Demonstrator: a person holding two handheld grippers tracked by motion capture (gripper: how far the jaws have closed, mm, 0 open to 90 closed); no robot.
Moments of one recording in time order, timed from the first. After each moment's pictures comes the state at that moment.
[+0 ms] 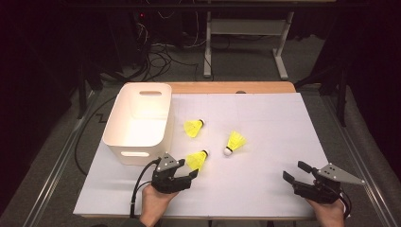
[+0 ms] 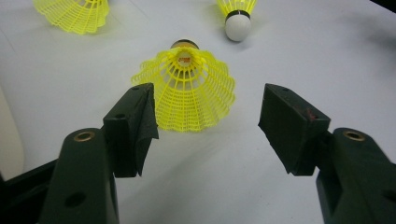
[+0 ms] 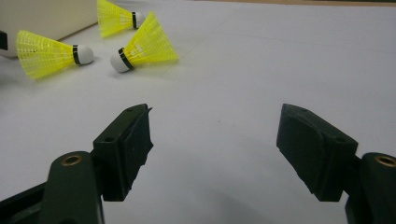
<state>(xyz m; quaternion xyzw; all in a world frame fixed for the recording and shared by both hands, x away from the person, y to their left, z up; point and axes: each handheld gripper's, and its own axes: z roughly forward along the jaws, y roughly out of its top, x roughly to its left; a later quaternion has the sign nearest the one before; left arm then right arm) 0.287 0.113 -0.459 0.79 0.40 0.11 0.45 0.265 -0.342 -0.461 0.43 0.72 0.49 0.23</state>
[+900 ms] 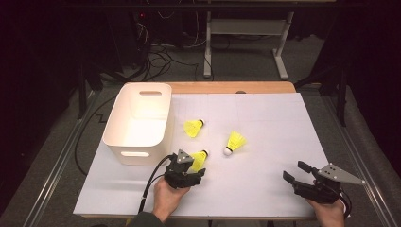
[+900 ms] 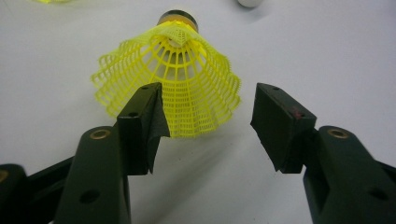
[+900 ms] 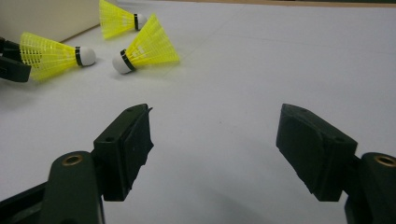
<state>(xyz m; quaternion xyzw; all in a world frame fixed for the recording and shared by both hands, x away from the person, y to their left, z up) 0.308 0.077 -0.463 0.82 0.42 0.10 0.37 0.264 -0.343 -0.461 0.43 0.72 0.49 0.23</state>
